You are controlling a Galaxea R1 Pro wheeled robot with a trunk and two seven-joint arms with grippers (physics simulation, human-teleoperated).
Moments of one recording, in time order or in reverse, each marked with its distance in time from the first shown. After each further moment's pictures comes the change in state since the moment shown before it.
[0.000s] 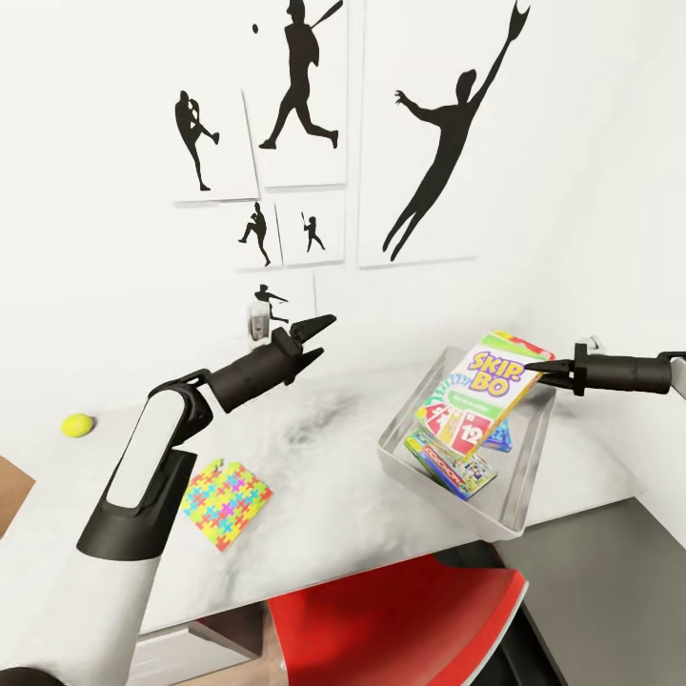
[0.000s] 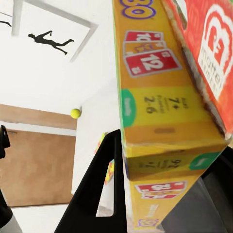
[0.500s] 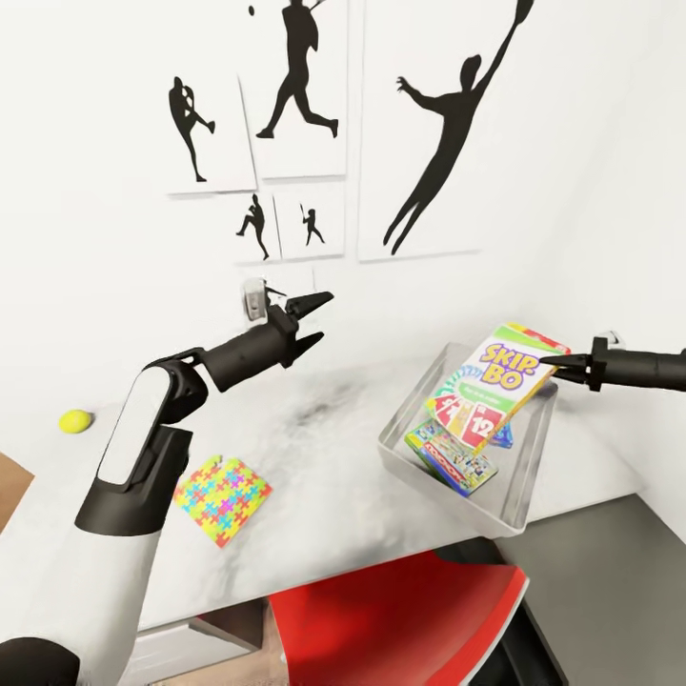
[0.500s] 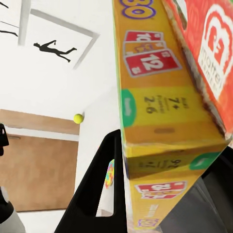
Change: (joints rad) left arm -0.076 0.002 0.011 -0.001 0.155 0.007 0.129; right arm -0.014 -0.041 -0.001 0.005 -0.001 -0.001 0.045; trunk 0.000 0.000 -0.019
